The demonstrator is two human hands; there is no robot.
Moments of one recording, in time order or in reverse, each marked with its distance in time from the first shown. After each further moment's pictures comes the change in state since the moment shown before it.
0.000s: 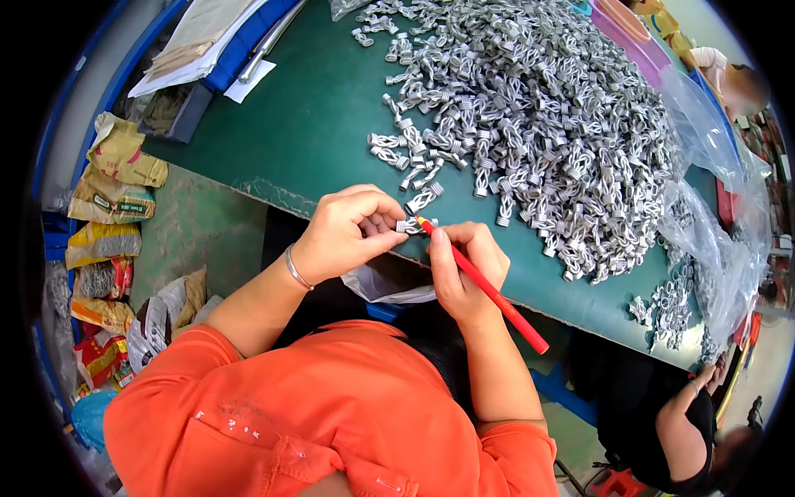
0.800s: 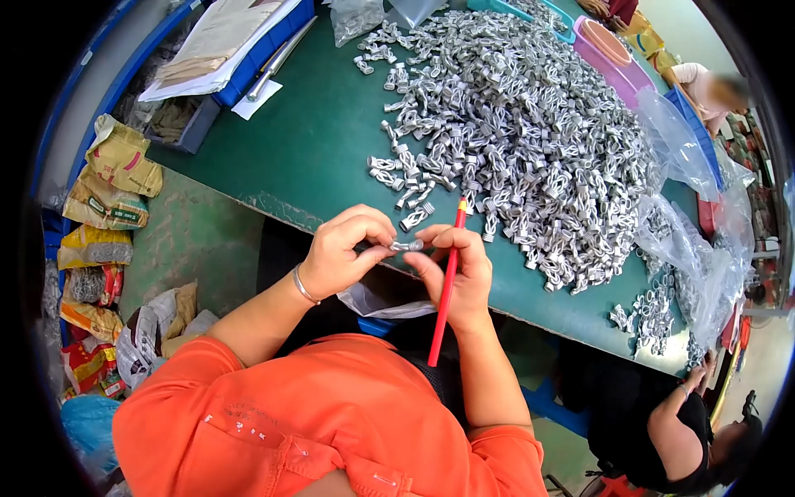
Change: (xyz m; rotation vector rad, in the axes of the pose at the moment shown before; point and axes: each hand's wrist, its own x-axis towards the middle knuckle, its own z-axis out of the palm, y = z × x) left_hand -0.008 -0.009 0.003 0.063 0.109 0.255; right_hand 0.003 0.007 0.003 0.235 -0.063 -0.026
